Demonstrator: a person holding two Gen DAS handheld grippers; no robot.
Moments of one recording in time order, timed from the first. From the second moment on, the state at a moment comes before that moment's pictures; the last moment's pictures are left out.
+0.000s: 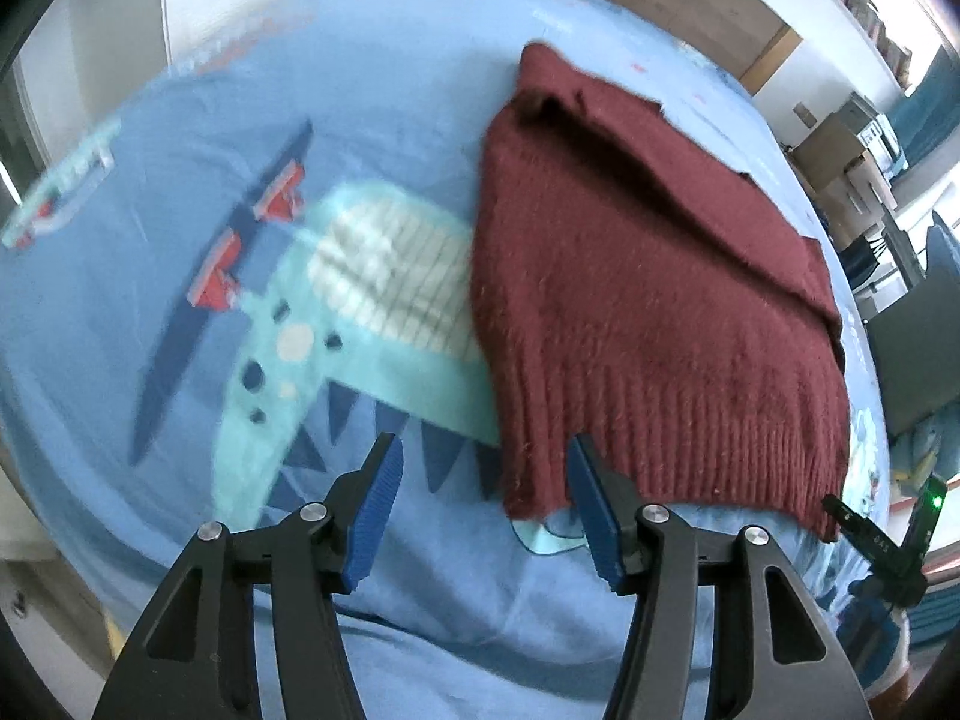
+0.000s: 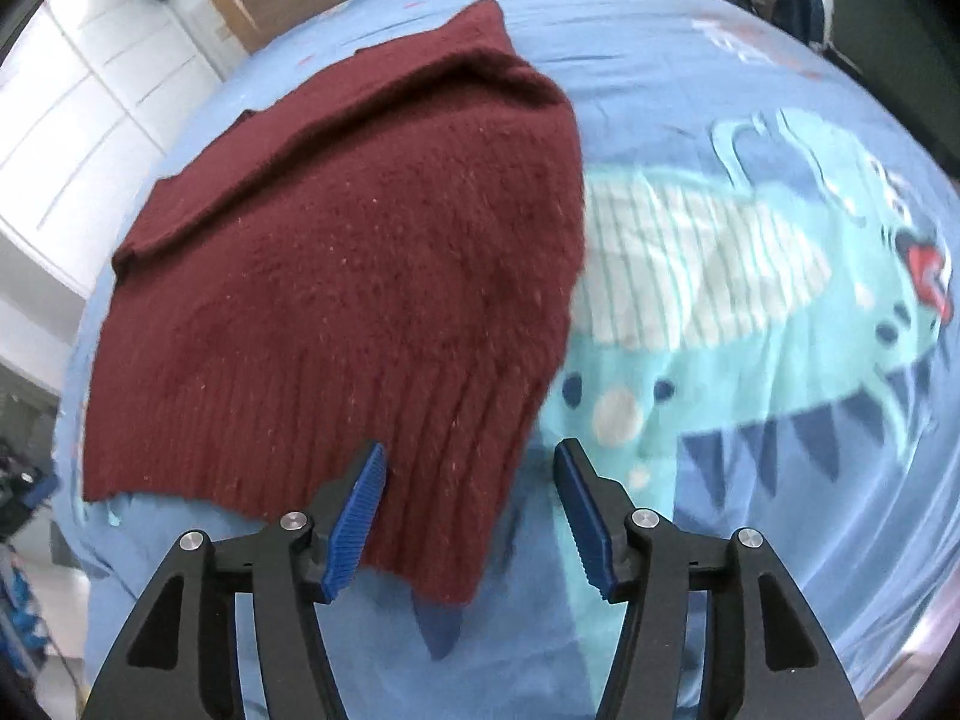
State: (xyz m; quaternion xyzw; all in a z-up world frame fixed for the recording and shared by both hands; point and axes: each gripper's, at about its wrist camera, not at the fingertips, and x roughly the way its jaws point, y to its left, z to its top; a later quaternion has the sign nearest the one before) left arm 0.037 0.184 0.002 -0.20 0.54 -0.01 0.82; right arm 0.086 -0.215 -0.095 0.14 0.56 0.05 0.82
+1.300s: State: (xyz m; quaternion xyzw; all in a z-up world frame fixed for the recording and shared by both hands) left arm 0.080 0.188 -0.046 -0.35 0.55 -0.09 0.75; right arm 0.099 -0.210 -0.103 0.23 0.58 0.13 0.77
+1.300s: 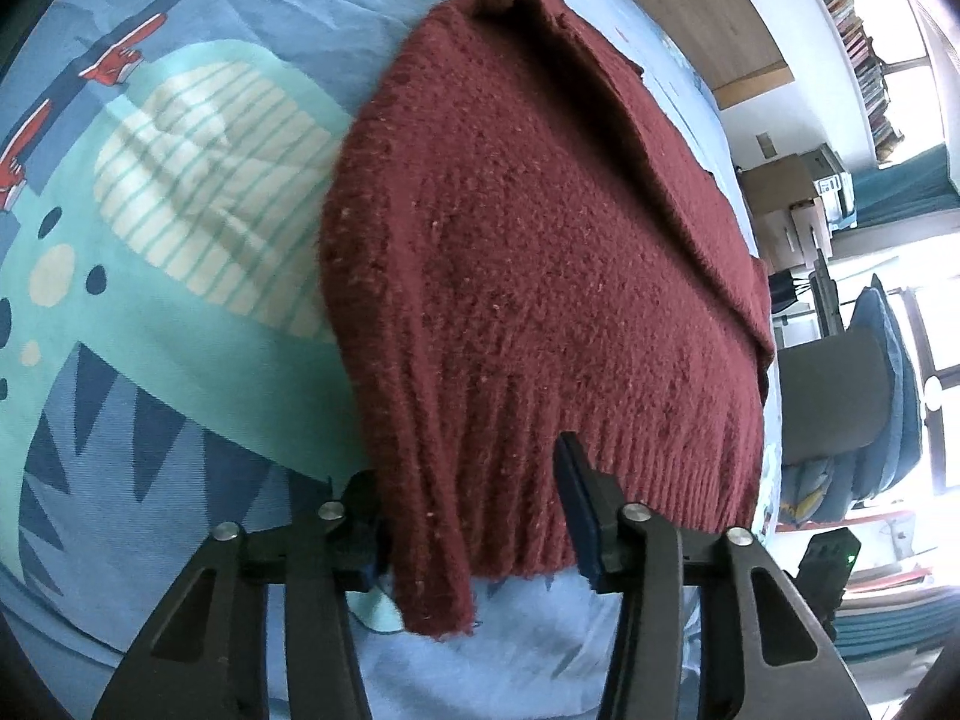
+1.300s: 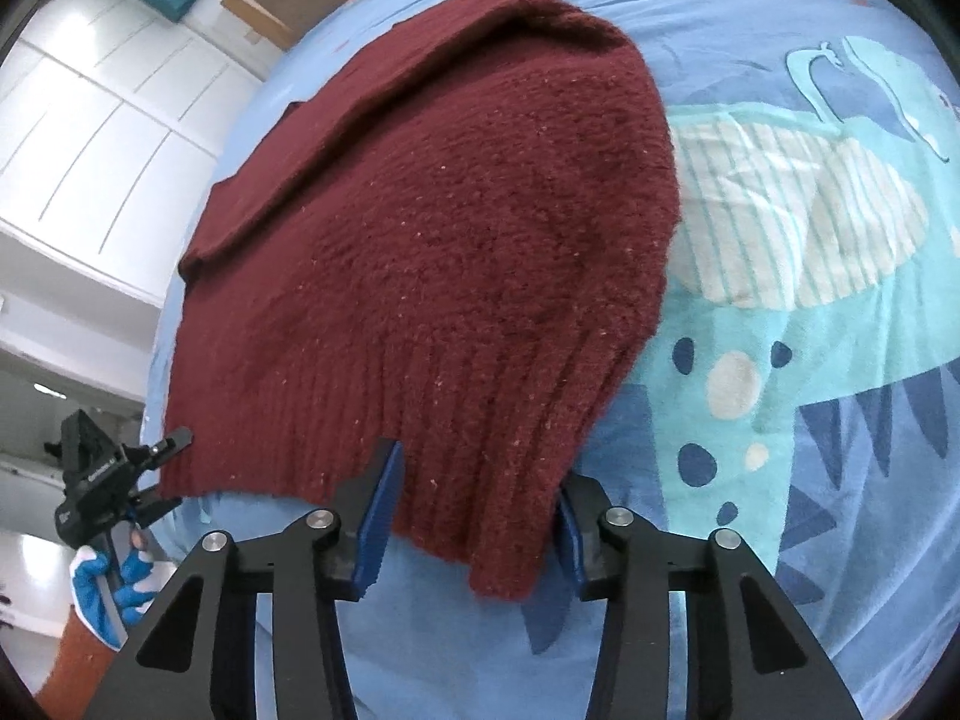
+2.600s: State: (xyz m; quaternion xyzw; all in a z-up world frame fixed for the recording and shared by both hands) left arm 0.059 0.232 -0.044 -0.39 0.53 -0.11 0.74; right arm 0.106 -0.221 -0.096 0.25 0.57 0.14 0.77
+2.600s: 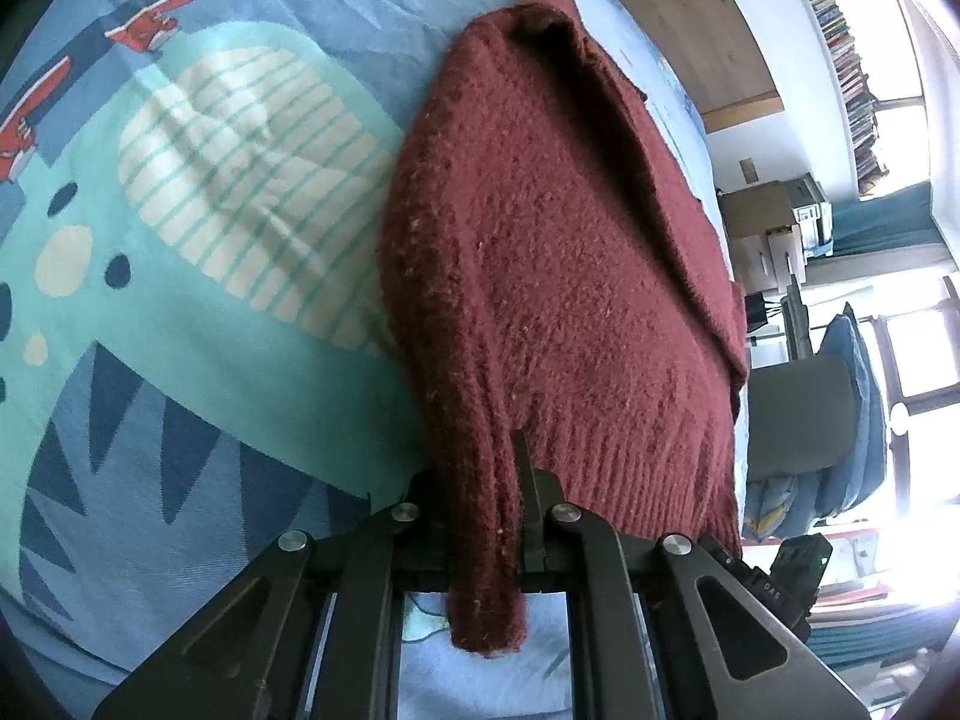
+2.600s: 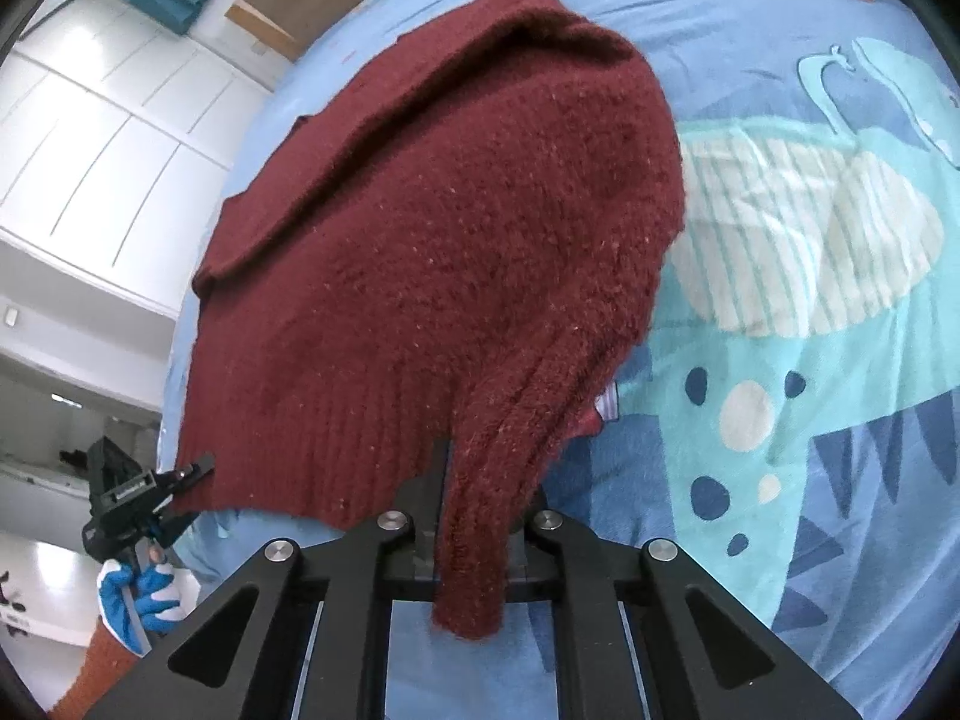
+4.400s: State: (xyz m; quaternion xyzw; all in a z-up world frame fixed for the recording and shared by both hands) left arm 0.343 0.199 0.021 -0.32 0.45 -0.12 0.82; right arm 0.364 -0.246 -0.027 0.28 0.45 0.15 0.83
